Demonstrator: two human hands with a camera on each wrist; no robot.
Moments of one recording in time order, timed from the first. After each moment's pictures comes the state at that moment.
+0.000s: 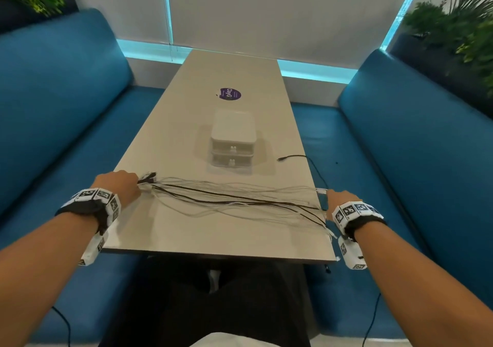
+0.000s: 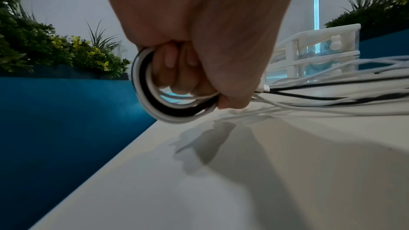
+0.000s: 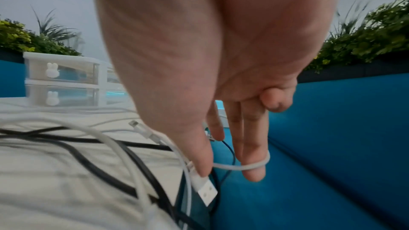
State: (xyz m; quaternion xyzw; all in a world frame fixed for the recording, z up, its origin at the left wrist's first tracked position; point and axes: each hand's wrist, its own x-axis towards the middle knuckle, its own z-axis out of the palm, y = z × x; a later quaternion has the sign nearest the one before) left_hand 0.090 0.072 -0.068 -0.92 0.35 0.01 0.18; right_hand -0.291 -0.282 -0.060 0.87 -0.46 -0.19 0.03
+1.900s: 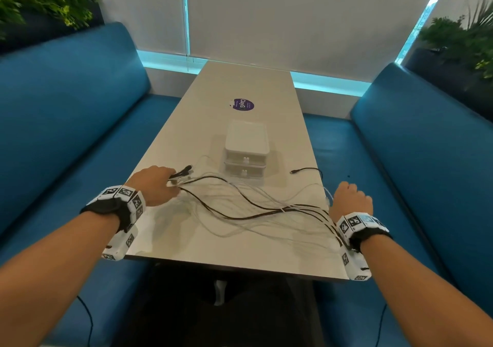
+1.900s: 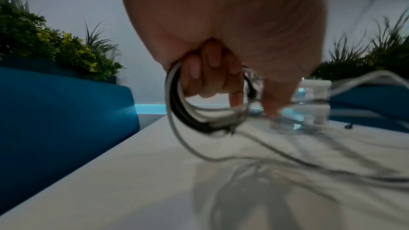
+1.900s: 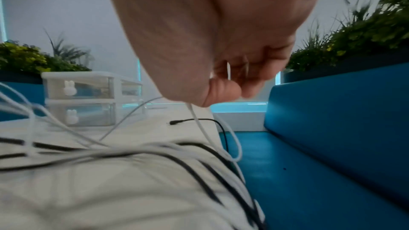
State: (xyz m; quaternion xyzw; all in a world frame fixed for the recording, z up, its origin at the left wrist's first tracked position) left_hand 0.067 0.049 -0.033 -0.91 0.40 0.05 -0.06; right_hand -0.259 -0.272 -0.047 0.85 -0.51 -0.02 0.08
